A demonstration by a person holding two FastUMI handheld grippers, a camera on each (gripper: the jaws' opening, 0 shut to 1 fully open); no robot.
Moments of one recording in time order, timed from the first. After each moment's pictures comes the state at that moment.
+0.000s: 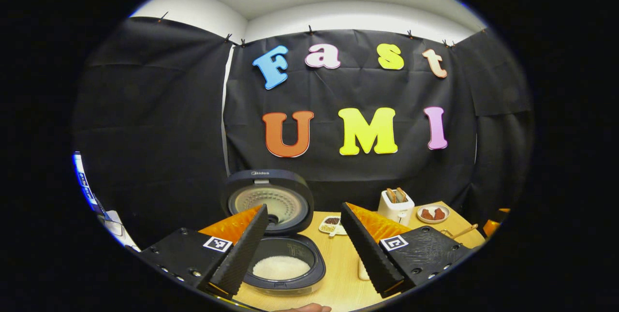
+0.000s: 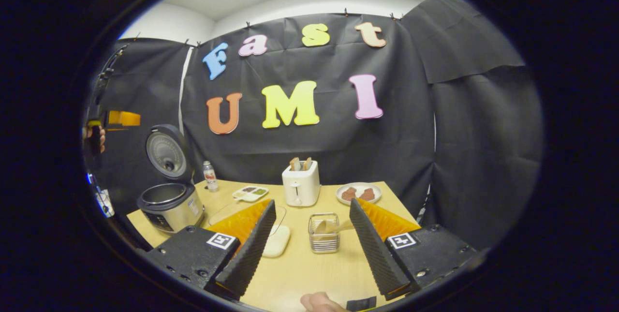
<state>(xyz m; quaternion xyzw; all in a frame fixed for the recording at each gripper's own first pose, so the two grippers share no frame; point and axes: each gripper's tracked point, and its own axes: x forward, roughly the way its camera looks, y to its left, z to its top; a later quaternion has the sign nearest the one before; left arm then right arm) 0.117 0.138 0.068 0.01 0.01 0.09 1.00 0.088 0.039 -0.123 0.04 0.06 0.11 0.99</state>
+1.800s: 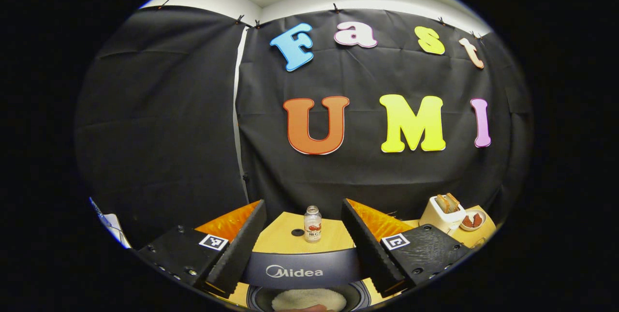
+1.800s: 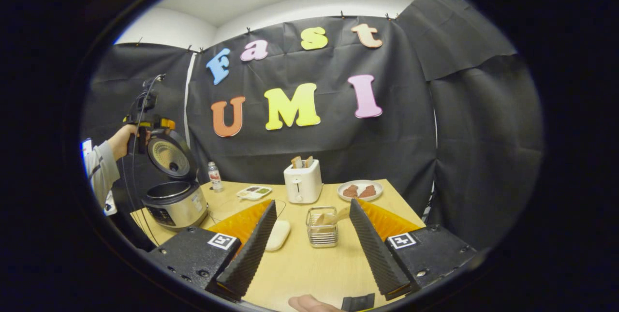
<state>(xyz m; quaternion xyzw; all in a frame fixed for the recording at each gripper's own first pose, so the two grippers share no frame) 0.251 0.239 0.023 0.01 0.05 0.15 0.99 0.067 0.013 -0.138 0.05 0.03 0.13 0.99</state>
